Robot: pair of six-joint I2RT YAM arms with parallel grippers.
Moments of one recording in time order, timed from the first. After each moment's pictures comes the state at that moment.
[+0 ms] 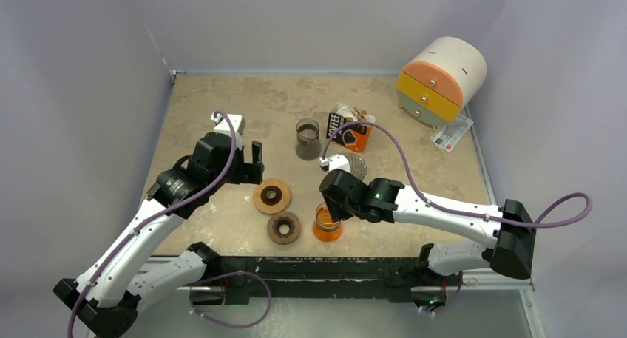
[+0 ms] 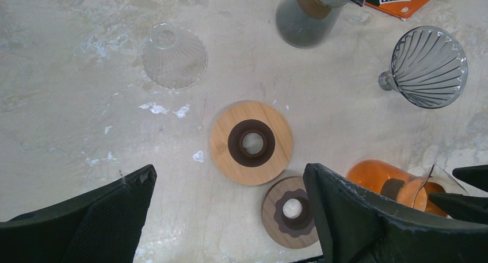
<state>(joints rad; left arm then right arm) -0.59 0.88 1.05 -0.83 -0.28 -0.37 1.13 1.29 0.99 -0.75 0.32 0.60</state>
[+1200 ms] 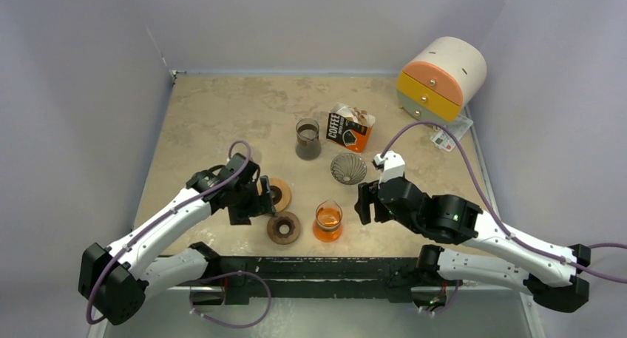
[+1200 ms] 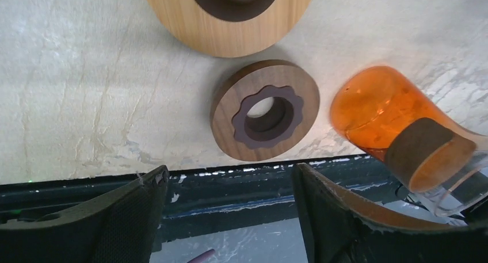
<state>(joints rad) -0.59 1.02 0.79 -0.94 0.08 -0.86 1.13 0.81 0.92 -0.90 0.43 0.64</state>
